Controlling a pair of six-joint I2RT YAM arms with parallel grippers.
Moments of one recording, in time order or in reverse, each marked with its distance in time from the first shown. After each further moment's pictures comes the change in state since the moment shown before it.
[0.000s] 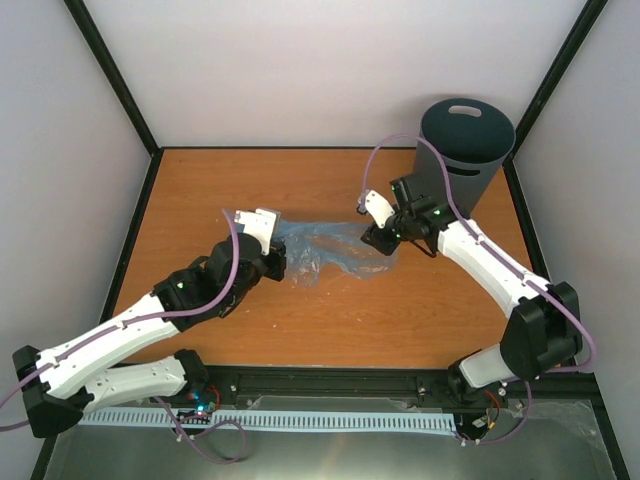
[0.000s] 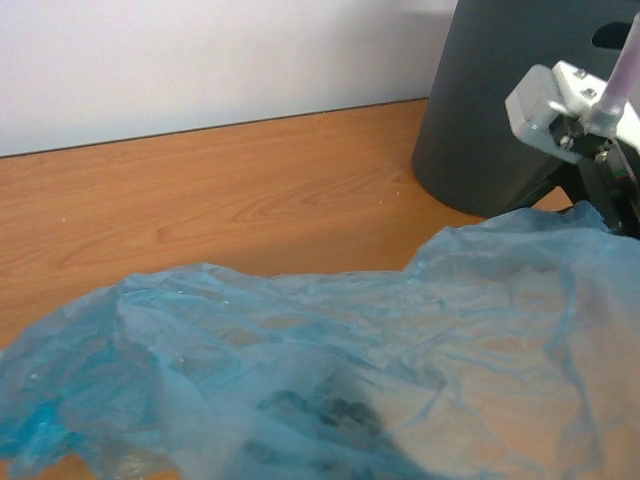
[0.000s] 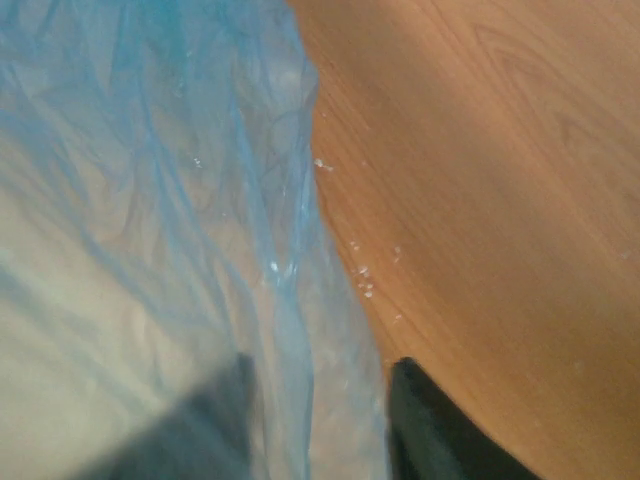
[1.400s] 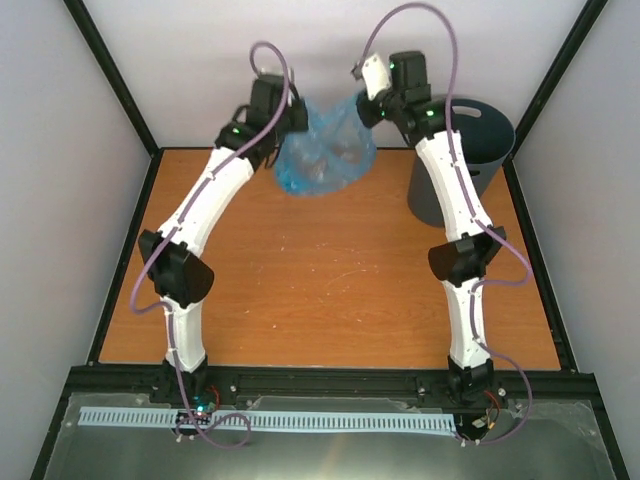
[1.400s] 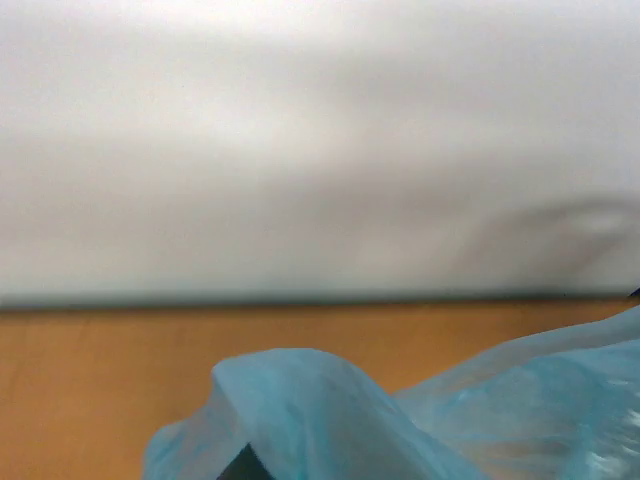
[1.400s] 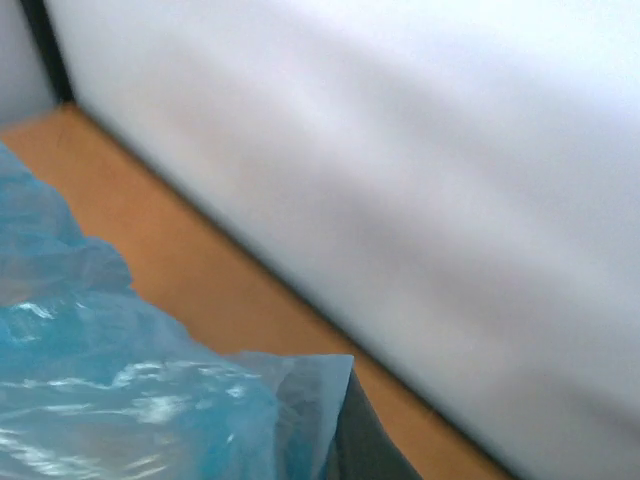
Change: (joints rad) left arm 0.472 1.012 1.106 -0.145 0.222 0.005; right arm -0.088 0.705 1.317 -0.192 0.089 0.103
